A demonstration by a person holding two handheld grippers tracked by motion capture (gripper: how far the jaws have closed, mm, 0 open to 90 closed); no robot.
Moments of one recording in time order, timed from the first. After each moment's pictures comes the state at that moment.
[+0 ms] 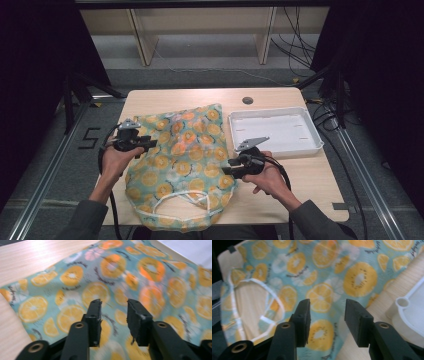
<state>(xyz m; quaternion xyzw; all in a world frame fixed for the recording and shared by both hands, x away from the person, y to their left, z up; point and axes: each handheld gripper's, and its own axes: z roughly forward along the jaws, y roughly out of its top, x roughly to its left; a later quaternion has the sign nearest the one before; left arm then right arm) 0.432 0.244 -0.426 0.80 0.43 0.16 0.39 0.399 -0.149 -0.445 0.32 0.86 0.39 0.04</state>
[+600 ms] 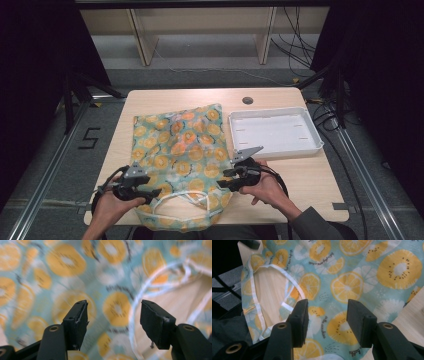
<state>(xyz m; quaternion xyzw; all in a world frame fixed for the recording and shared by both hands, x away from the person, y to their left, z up) 0.323 0.216 -0.460 0.86 0.38 0.13 0.31 0.378 -0.138 -0.454 0.28 0.88 0.39 0.01</state>
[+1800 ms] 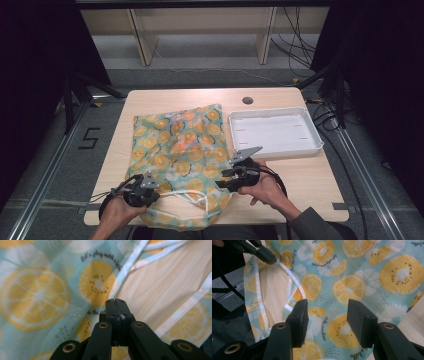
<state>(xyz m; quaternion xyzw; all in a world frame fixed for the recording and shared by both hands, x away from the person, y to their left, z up) 0.328 0.206 -0.479 0.91 0.31 0.11 0.23 0.377 -0.134 -0.453 0.27 0.88 0.39 0.01</state>
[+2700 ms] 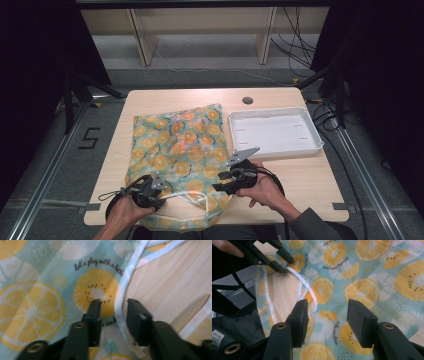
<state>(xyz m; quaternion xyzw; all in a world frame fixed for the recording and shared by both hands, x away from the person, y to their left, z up) 0.333 0.186 -0.489 0.93 0.29 0.12 0.19 0.372 -0.127 -0.451 0.25 0.88 0.40 -0.01</state>
